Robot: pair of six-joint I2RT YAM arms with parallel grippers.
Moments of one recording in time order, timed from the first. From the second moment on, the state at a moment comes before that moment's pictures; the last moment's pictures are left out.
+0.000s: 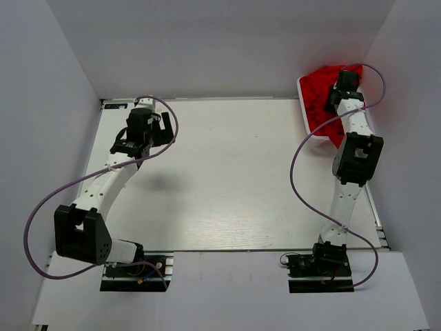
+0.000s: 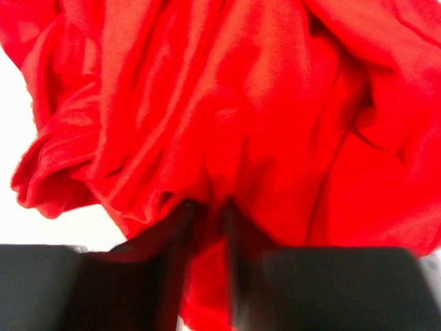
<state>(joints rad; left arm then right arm) -0.23 1.36 1.11 -0.29 -0.17 -0.25 -0.14 2.31 2.11 -0.53 0.09 0.07</state>
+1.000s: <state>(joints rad) -0.23 1.21 1.10 -0.34 -0.11 -0.27 -0.16 1.71 2.13 -0.31 -0.14 0.03</state>
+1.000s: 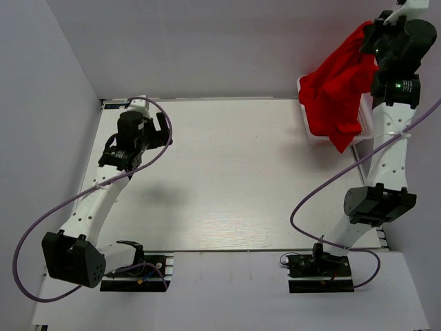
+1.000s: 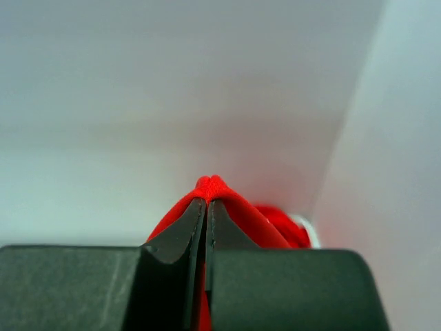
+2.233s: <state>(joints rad) -0.23 0.98 1.05 -0.76 -0.14 -0.38 0.49 1.65 1.19 0.02 -0.67 0.14</state>
